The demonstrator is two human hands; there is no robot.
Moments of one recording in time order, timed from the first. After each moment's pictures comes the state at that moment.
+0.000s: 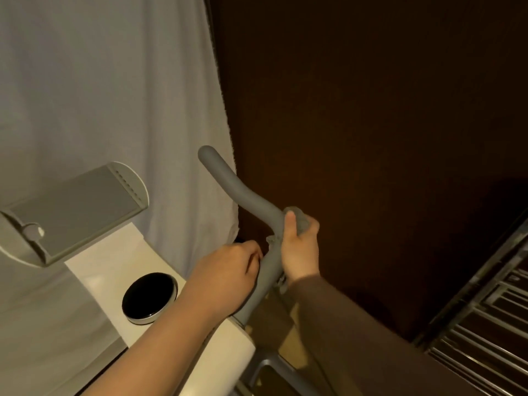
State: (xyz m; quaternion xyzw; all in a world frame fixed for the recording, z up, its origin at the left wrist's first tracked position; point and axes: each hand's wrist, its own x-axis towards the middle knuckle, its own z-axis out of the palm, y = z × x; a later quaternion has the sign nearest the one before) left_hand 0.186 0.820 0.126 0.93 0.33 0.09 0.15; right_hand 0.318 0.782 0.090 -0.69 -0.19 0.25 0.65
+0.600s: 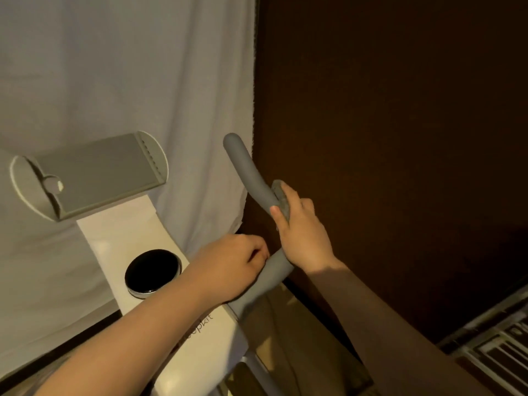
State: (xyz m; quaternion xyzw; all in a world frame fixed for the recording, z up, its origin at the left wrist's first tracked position) left_hand 0.184 0.831 0.122 0.91 0.33 0.09 0.24; right_hand 0.341 0.796 0.113 -0.77 -0.54 0.10 0.33
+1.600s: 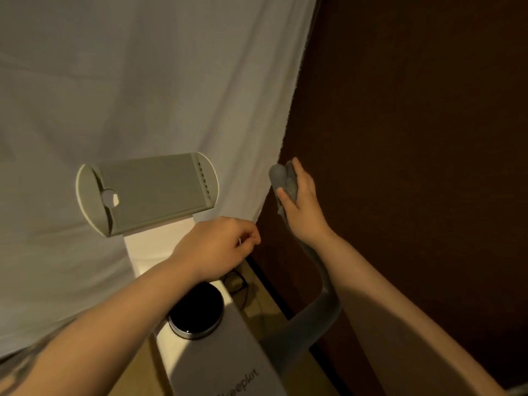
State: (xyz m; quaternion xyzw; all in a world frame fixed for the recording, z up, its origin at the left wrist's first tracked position) left_hand 0.133 0.922 0.135 0.90 0.36 0.17 0.19; right_hand 0.331 0.914 0.147 -0.64 -0.63 0.15 0.41
